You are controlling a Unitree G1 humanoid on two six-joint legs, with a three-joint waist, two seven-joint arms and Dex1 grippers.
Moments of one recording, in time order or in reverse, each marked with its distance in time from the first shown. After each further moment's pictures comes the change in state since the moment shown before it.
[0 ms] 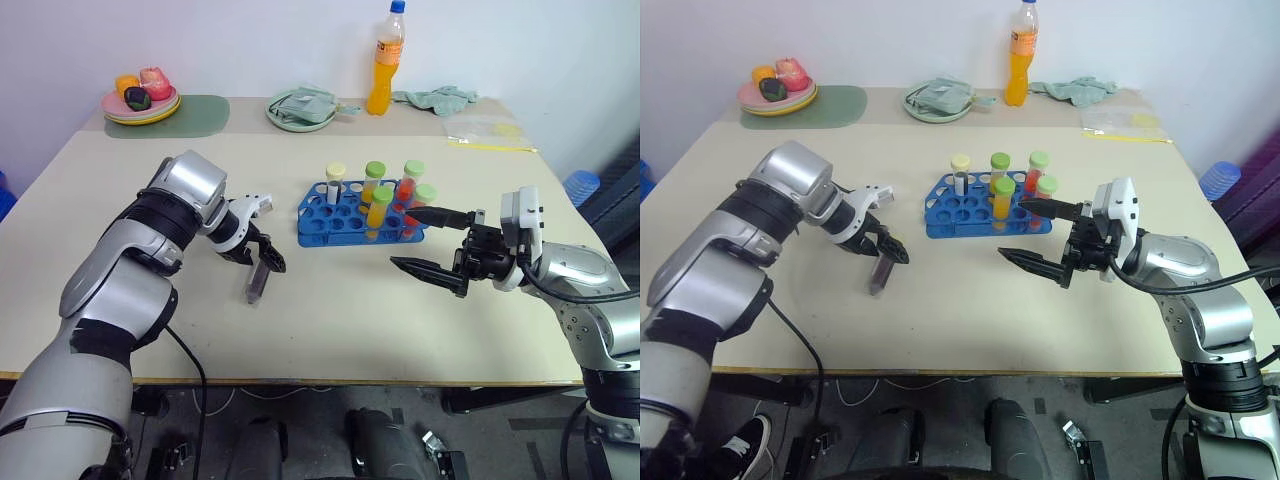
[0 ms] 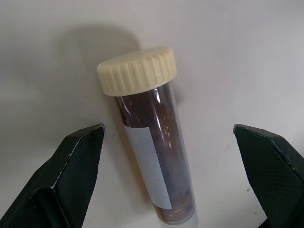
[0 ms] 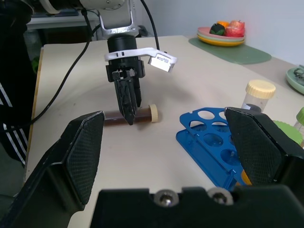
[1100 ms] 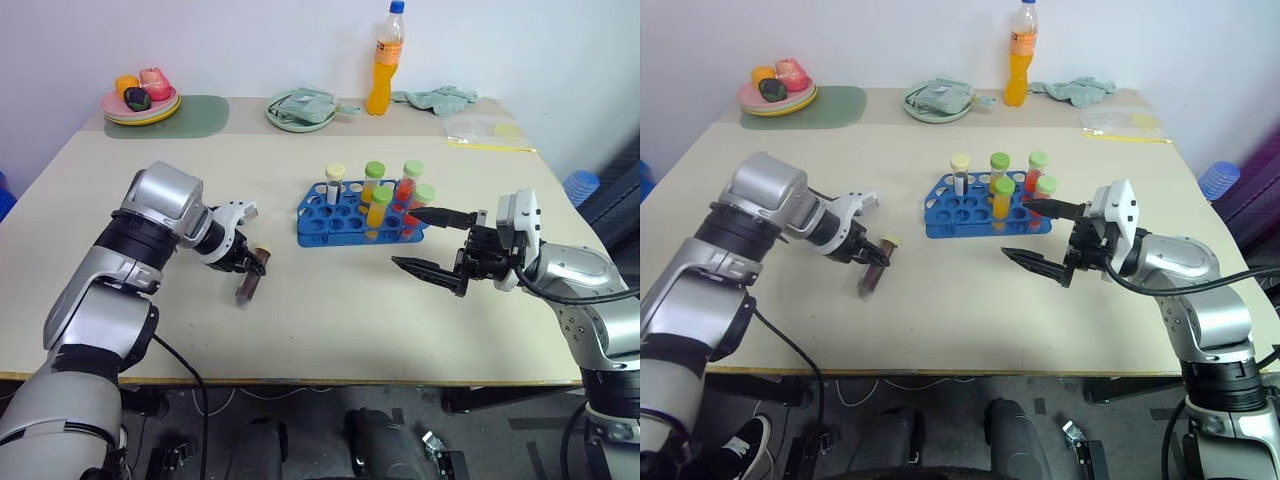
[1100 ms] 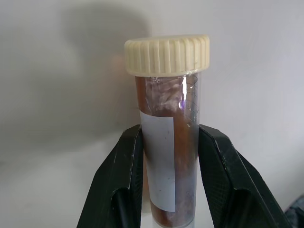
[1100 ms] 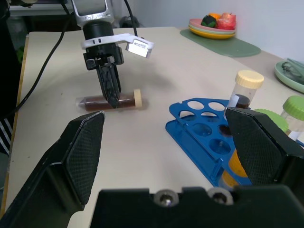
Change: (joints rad) left arm 0.171 0.081 0.234 -0.280 -0.005 0.103 0.139; right arm -0.001 0.001 0.004 0.028 -0.057 -0.035 0.001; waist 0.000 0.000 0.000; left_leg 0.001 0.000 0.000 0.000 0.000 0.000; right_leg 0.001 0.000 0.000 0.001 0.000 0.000
